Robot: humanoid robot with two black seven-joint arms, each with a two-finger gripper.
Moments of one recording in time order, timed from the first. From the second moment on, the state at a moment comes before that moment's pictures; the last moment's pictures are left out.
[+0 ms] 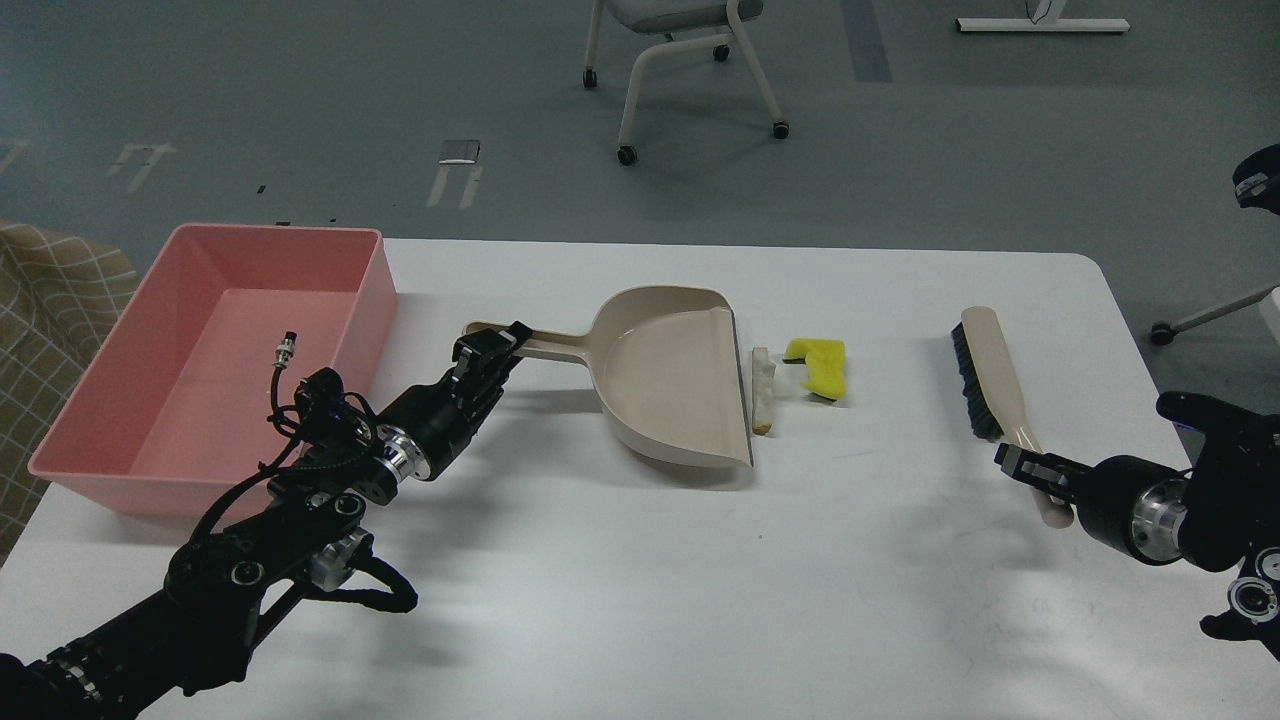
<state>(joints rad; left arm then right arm) -0.37 0.31 -0.74 -0.99 0.94 -0.01 -0.38 0.14 -0.59 1.14 1.47 -1.72 0.49 -0.24</state>
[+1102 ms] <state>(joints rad) -0.37 0.27 -0.74 -0.94 0.94 -0.01 -0.40 0.37 -0.39 0.82 1.48 -1.71 0.49 -0.24</state>
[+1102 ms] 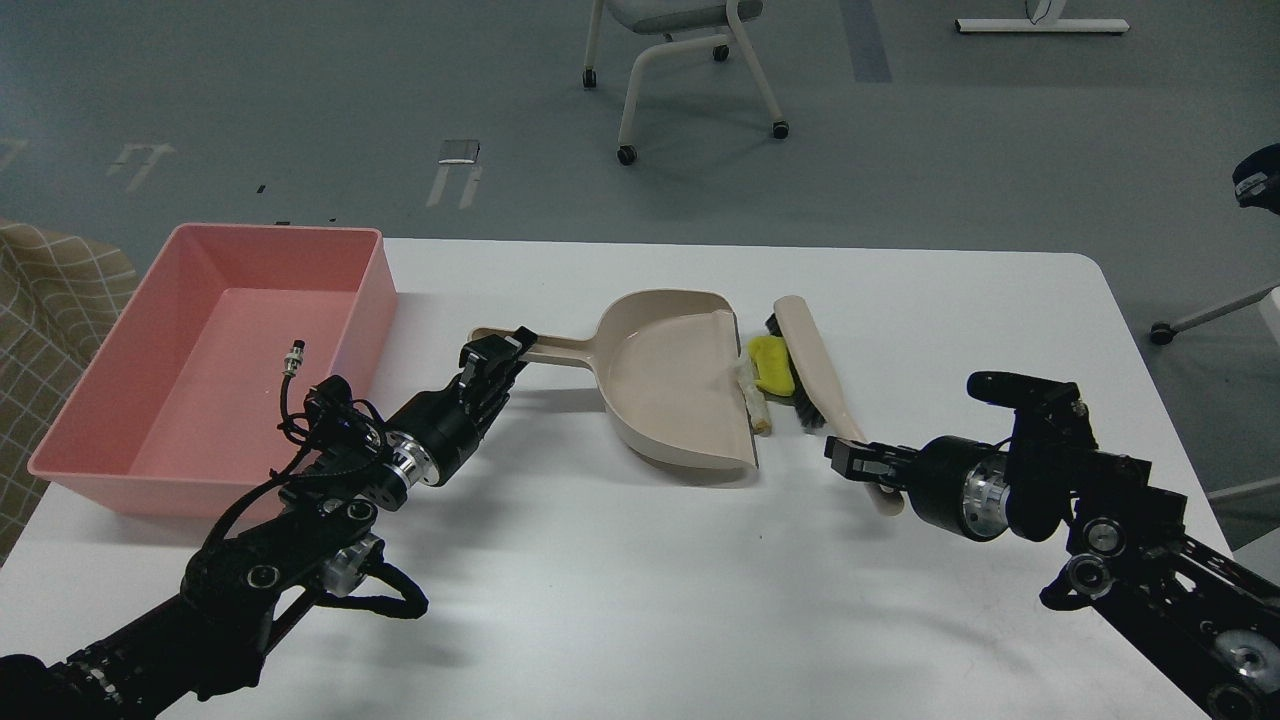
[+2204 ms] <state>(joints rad) -0.37 0.25 -0.75 -0.95 0.93 0.02 -0.42 0.37 -0.68 0.91 1.53 -1.64 0.49 -0.24</state>
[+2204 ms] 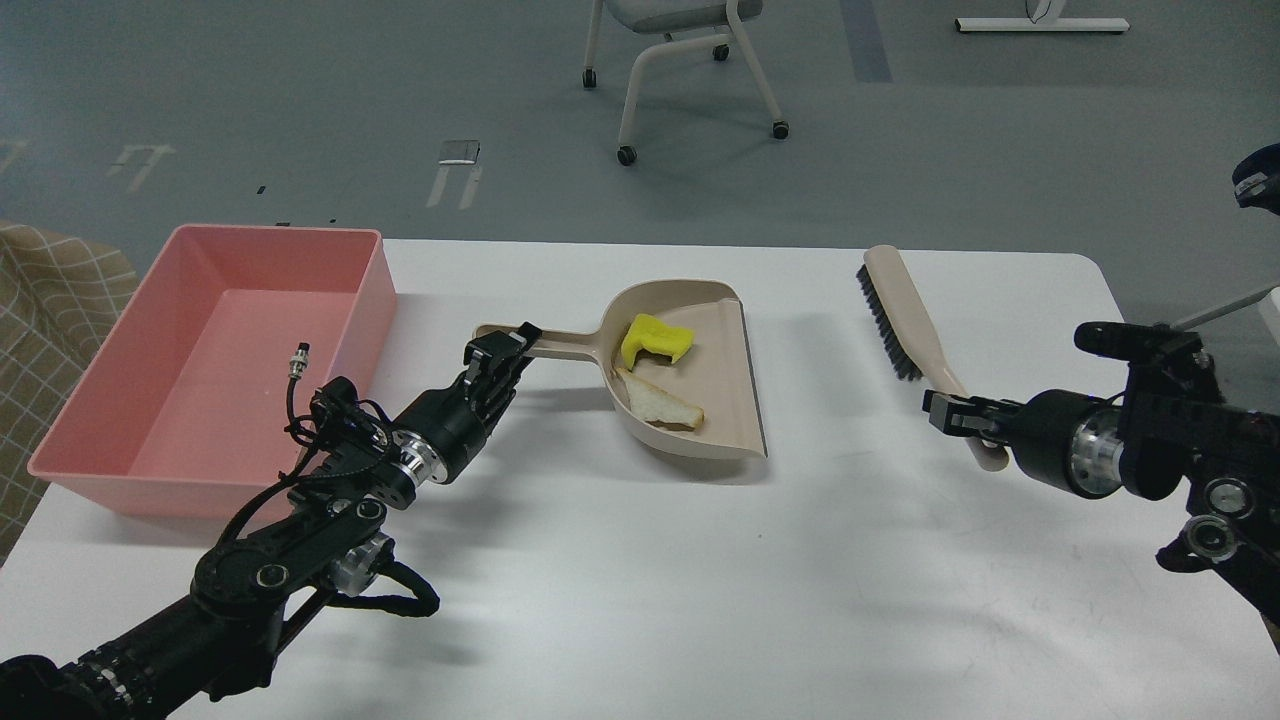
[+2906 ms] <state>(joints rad) -0.39 0.25 -0.75 -0.95 0.93 0.03 -0.41 0.13 -0.74 1.08 1.52 -1.64 0.49 -0.24</state>
